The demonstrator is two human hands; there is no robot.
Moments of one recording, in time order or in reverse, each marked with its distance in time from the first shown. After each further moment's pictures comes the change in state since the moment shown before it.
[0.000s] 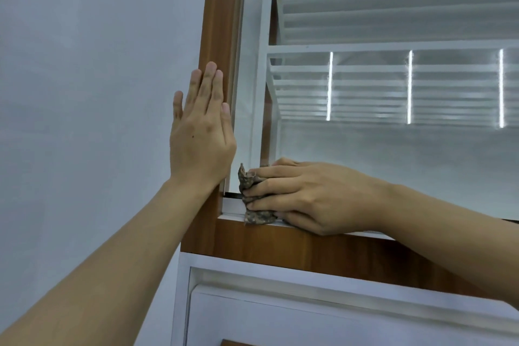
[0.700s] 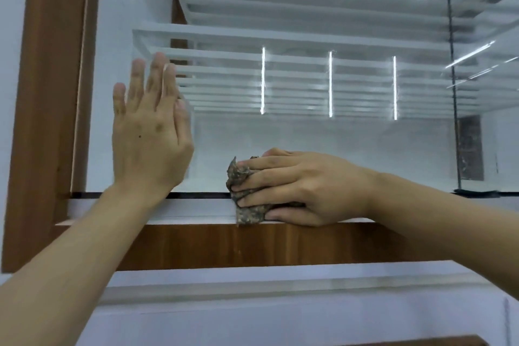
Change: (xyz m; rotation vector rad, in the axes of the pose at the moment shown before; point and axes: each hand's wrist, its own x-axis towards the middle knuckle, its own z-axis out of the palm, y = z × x) left_hand -0.012 0.114 0.038 -0.124 -0.052 0.037; right_hand -0.152 0.017 -0.030 0.027 0.056 0.057
